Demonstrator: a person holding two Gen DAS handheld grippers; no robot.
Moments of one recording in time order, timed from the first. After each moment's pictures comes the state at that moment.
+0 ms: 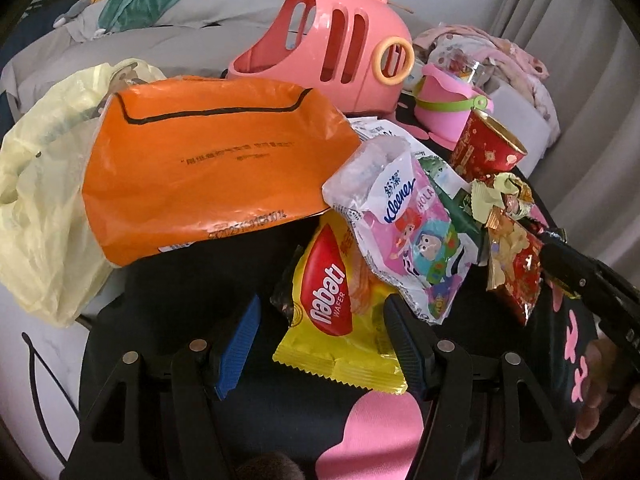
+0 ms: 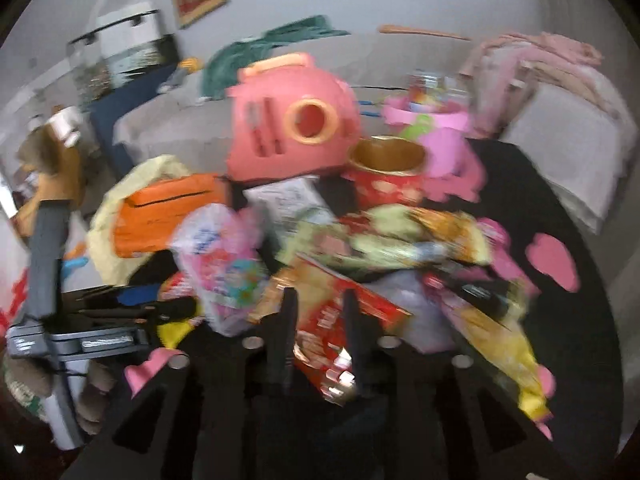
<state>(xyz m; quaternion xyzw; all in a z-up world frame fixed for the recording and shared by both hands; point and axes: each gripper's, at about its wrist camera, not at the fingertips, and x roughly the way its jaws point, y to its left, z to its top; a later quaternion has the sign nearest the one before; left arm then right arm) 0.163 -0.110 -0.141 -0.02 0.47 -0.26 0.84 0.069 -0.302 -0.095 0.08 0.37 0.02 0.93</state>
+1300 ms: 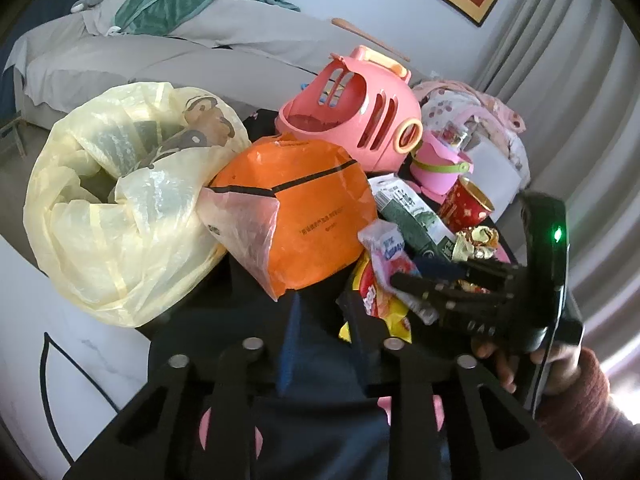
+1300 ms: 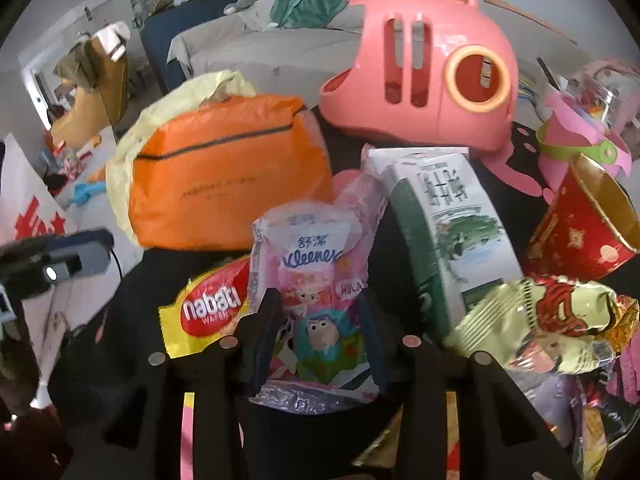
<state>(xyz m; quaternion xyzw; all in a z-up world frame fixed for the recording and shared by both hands) 0.160 -0.008 -0.104 -0.09 0.43 -0.30 0.85 0.161 -0.221 -0.137 -0.01 0.47 0.10 0.88</state>
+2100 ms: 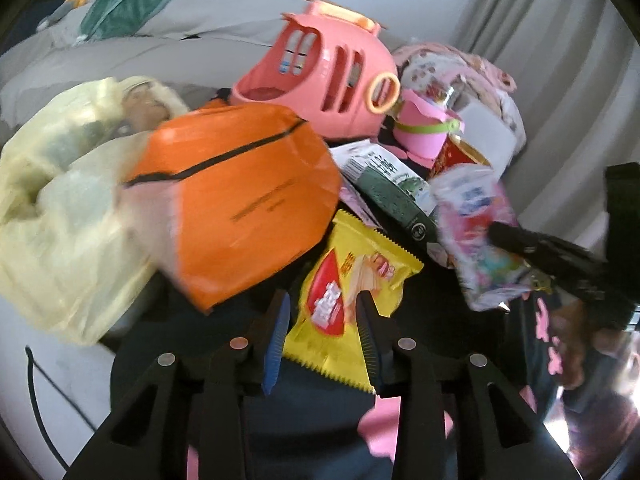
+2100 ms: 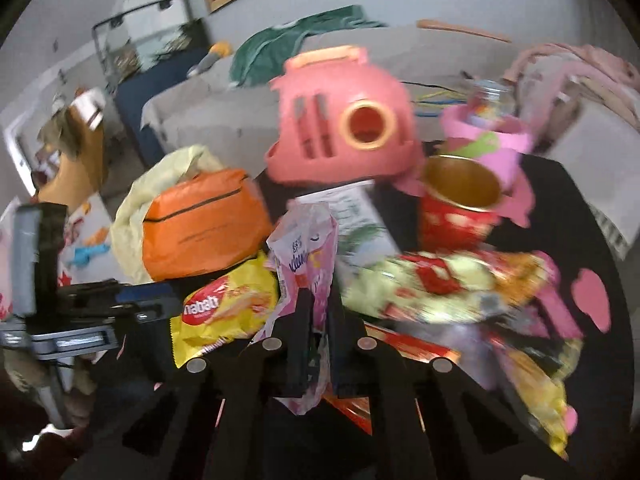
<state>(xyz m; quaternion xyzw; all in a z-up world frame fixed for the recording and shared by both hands) 0.167 -0.072 -0.126 -0.02 0.44 -0.32 0.83 0.094 -0.285 -0.085 0.07 0.38 0.04 0.92</state>
